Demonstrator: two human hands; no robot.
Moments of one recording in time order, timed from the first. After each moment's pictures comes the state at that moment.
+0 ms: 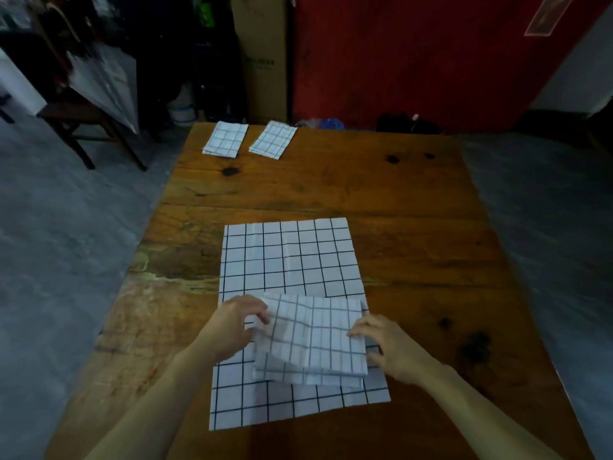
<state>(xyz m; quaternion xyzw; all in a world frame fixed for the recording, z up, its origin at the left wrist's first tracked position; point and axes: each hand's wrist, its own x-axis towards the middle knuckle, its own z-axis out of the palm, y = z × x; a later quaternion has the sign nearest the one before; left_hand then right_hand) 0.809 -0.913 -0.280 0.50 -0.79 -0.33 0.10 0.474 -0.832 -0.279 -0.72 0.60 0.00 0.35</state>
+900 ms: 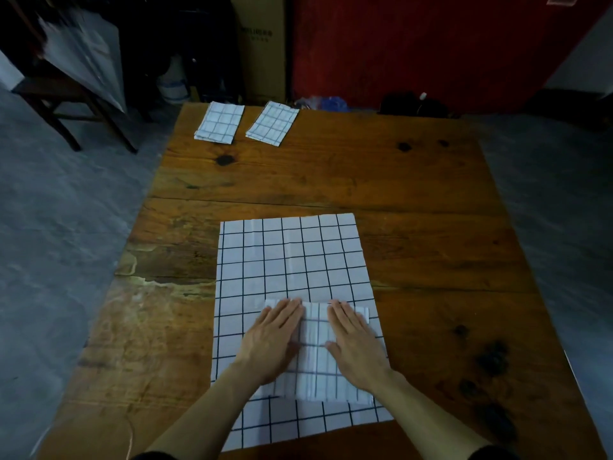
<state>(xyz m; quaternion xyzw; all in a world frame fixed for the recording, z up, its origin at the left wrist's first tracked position) 0.756 -0.912 -0.365 0.46 -0.86 -0.20 -0.05 0.537 -0.866 -0.362 -0.74 0.63 0.08 0.21</state>
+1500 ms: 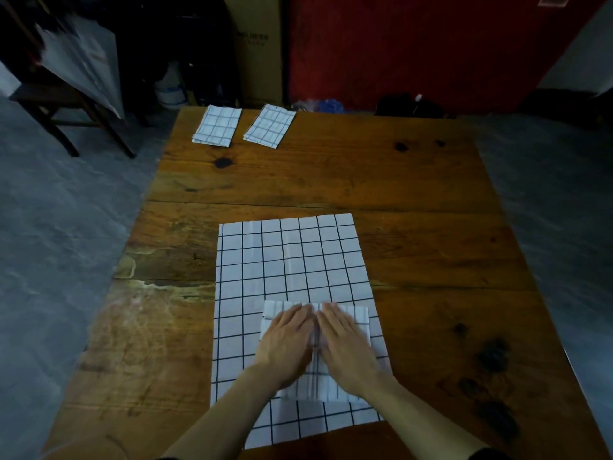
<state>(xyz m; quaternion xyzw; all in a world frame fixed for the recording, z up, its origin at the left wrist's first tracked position) 0.725 -0.900 -0.350 0.45 -0.87 -0.20 -0.01 0.560 -0.860 -0.353 -0.76 0.62 0.06 0.19</state>
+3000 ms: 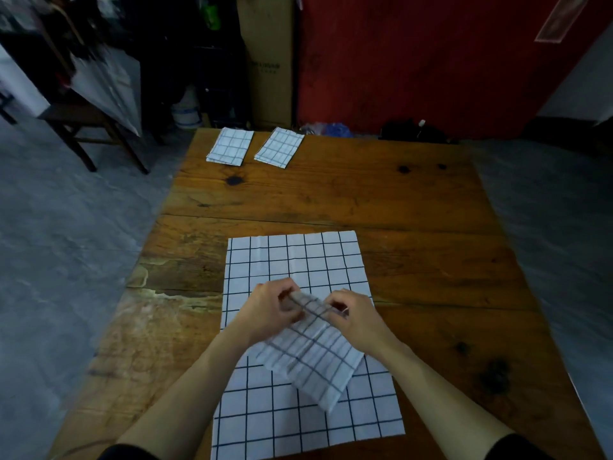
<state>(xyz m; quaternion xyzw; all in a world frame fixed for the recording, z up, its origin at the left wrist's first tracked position) 0.754 -0.972 -0.265 0.53 -0.73 -0.41 0.15 0.539 -0.930 -0.288 -0.66 0.59 -0.23 0.40</state>
